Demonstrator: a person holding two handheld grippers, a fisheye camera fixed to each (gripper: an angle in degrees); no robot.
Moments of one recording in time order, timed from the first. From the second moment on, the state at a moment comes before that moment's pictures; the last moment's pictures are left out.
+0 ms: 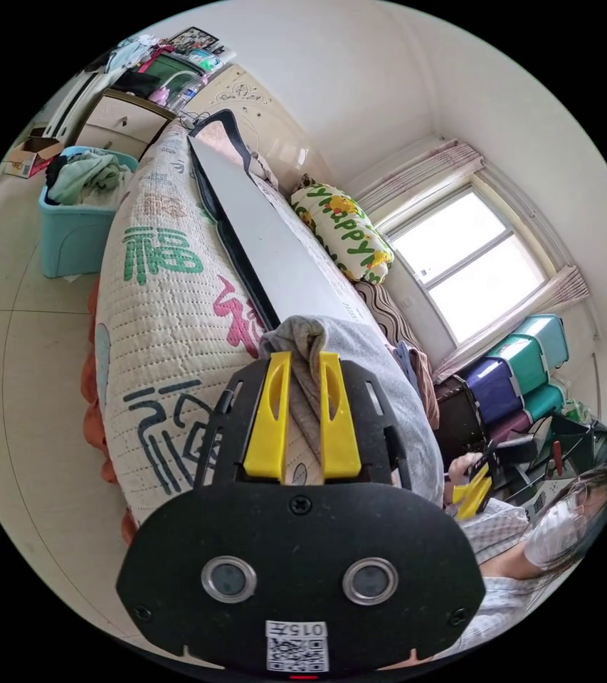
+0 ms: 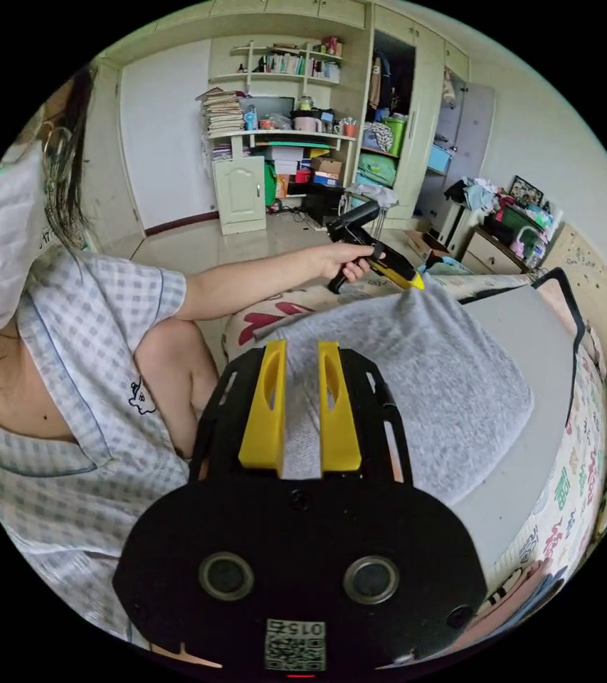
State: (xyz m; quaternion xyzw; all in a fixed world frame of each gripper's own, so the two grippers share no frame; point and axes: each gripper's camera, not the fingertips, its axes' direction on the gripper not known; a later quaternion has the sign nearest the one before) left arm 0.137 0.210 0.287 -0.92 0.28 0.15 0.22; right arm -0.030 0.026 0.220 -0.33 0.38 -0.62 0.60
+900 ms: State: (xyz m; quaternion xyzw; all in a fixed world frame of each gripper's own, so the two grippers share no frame) left arm 0.083 0.182 0.337 -0.89 0.33 0.08 0.32; right arm -0.034 0.004 0.282 -0.35 0.16 -0.58 0.72
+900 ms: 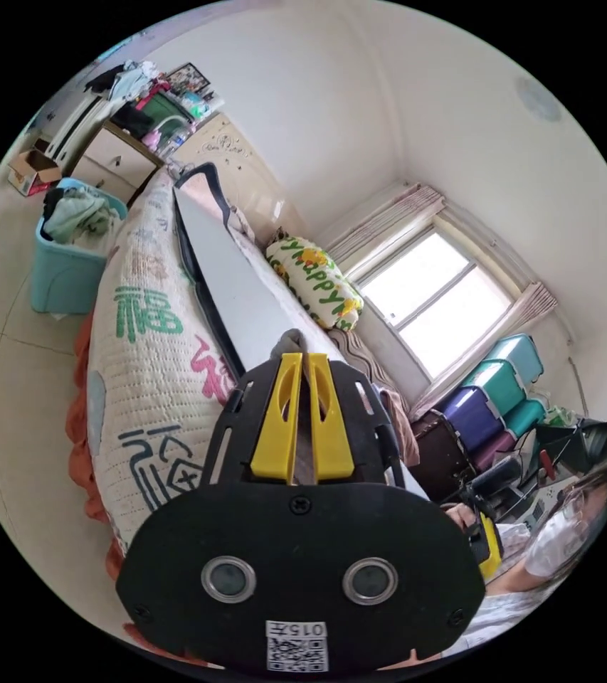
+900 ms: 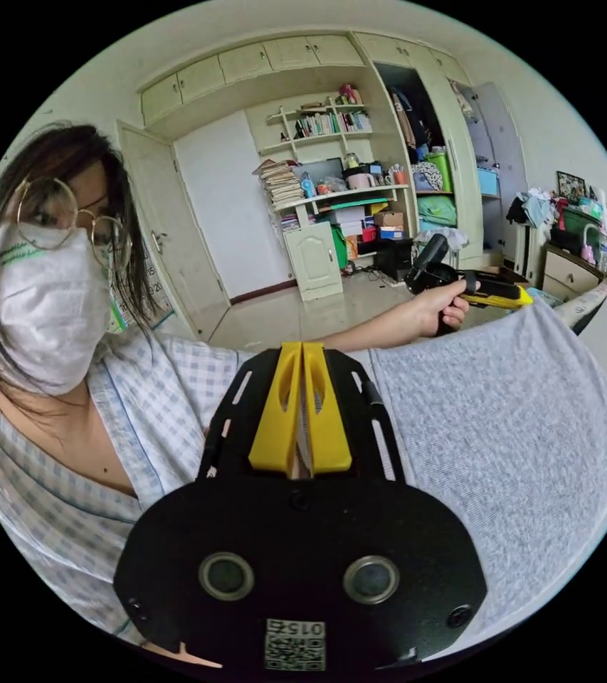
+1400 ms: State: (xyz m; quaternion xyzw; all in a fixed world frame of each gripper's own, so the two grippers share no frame) left arm -0.013 0.216 0.315 -0.90 0.26 0.21 0.26; right arm 0.027 0.062 0.351 -0.52 0.29 -0.57 0.57
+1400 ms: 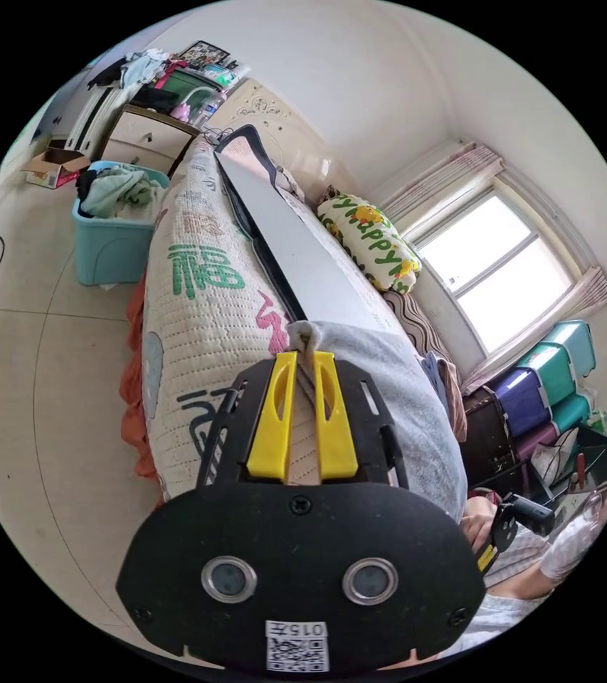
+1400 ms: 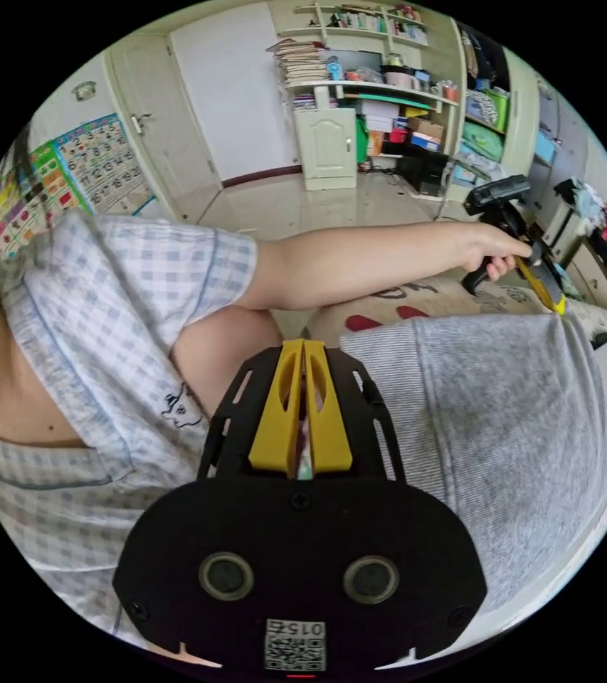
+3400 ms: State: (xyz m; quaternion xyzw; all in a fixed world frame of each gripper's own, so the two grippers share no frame) left arm -0.014 -0.015 0.185 -0.37 0.60 0.45 0.55; right arm 0.014 0.033 0.028 0.06 0.40 -0.62 0.67
